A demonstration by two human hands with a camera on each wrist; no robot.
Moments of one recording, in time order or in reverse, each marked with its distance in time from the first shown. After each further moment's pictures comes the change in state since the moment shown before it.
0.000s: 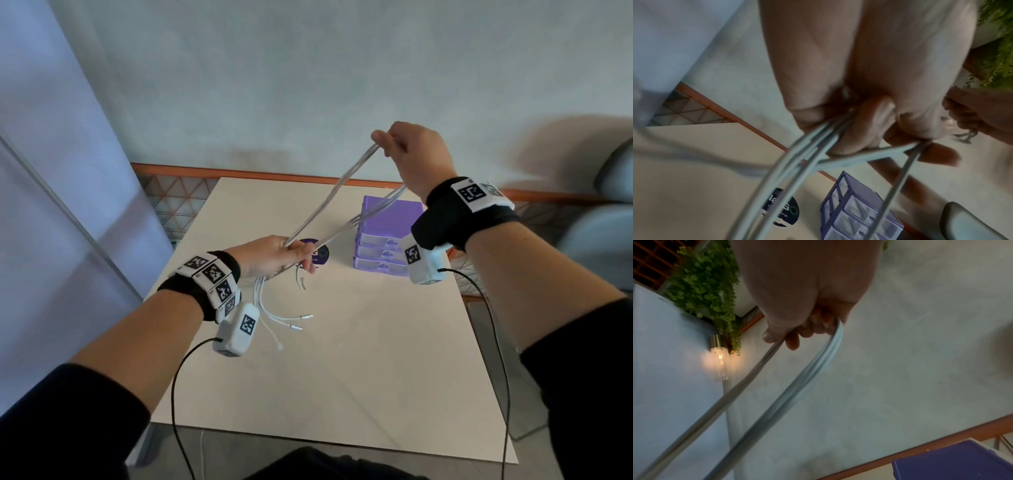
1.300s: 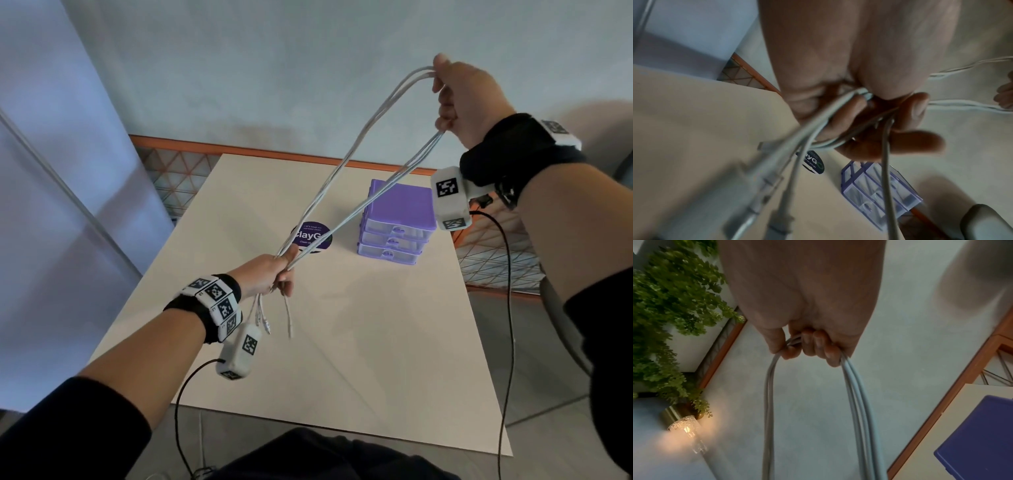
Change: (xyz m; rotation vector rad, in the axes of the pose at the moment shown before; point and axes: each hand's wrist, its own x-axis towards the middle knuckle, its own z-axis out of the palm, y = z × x) left_hand 0.006 -0.057 0.036 -0.202 0.108 -0.219; right_hand 0.045 0.012 -0.029 0.726 -0.057 0.410
